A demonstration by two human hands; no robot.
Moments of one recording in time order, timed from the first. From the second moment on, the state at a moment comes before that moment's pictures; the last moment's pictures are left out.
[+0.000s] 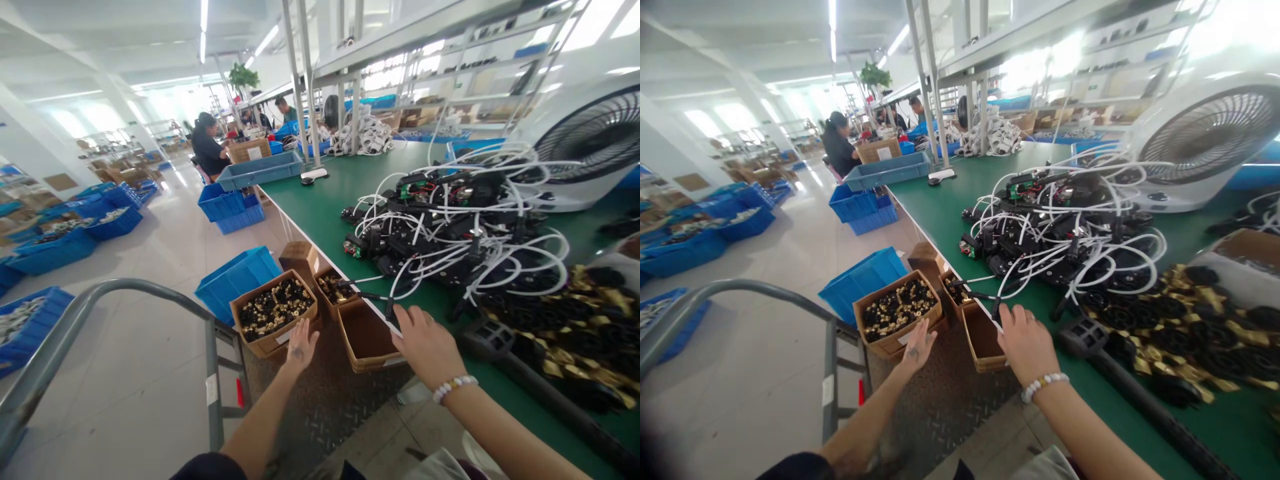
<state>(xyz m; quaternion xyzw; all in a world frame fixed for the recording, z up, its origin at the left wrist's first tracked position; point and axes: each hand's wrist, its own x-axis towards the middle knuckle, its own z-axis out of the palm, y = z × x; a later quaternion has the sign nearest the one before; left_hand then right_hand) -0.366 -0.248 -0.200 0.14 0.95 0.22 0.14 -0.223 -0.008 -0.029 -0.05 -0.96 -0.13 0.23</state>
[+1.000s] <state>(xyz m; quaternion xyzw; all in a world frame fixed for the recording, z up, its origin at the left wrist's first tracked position) -0.164 -0.150 -0.054 0.43 0.70 0.56 -0.14 -0.115 -0.026 0.022 -0.16 -0.95 0.27 0.08</state>
